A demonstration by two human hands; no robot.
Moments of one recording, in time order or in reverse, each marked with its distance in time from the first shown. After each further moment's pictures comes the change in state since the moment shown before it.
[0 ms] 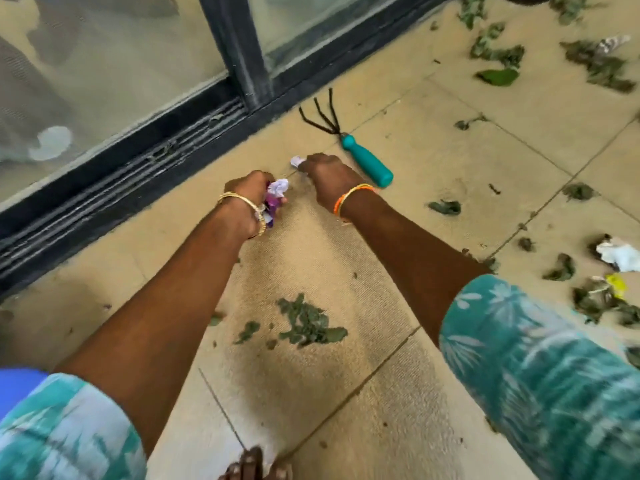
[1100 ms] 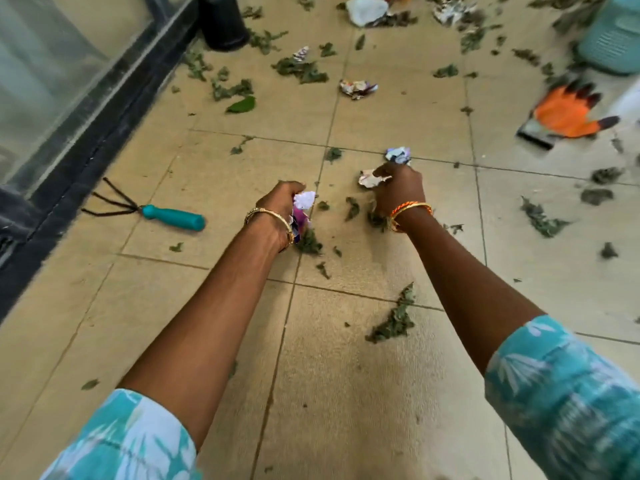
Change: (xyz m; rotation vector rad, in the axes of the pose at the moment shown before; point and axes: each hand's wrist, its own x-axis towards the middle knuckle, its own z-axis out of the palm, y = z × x) left_hand -0.149 -0.063 0.214 0.329 -0.768 -0.080; right_hand -0.298 0.145 -0.097 0.243 0.700 1.126
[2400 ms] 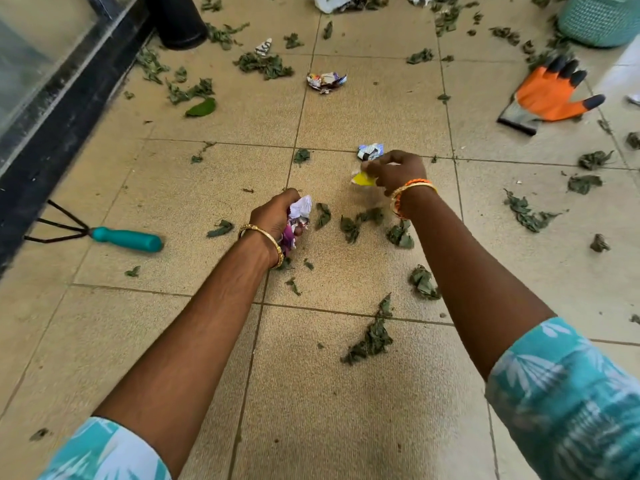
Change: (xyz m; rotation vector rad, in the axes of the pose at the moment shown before) left_hand 0.030 -0.023 0.037 0.203 0.079 0.071; right_hand 0.036 0.033 -0.026 0.574 -0.057 0.383
